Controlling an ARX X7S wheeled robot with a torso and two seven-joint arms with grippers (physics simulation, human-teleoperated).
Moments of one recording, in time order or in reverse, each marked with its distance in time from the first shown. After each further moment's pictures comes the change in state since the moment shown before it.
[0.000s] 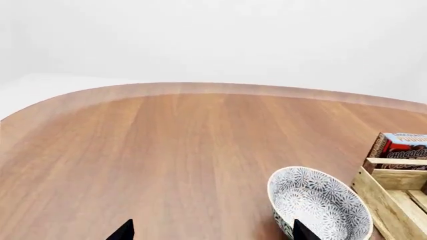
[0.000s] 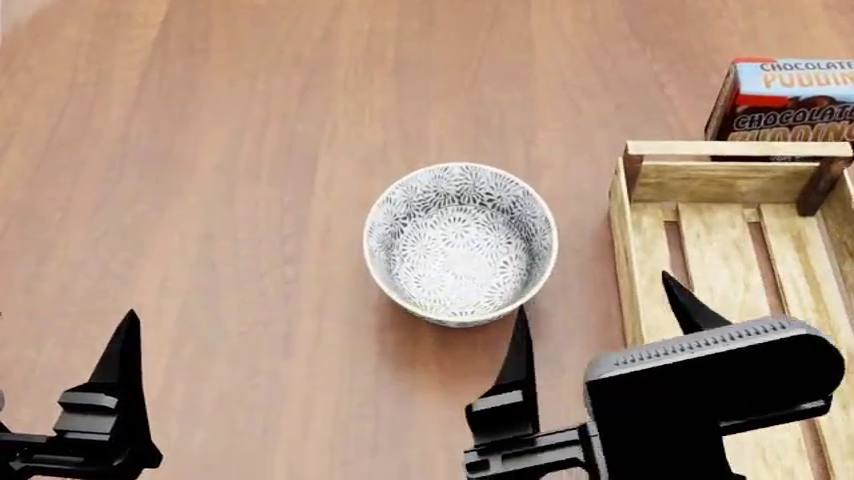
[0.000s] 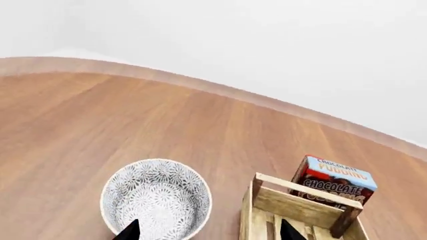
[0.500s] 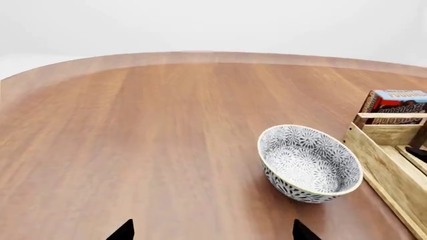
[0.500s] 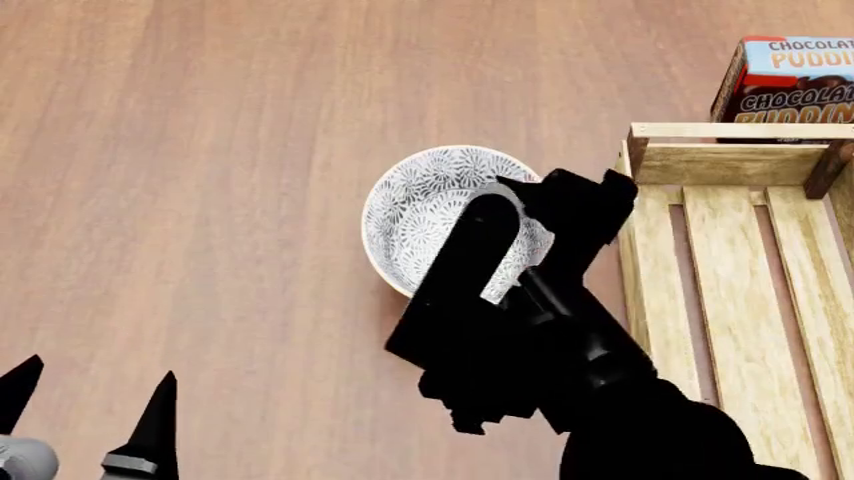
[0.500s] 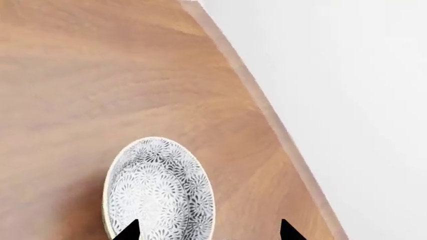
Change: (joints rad) left arm 0.114 -0.019 0.096 -0.054 0.103 0.130 0.060; right arm 0.592 0.161 -0.722 0.396 -0.431 -0.137 -0.424
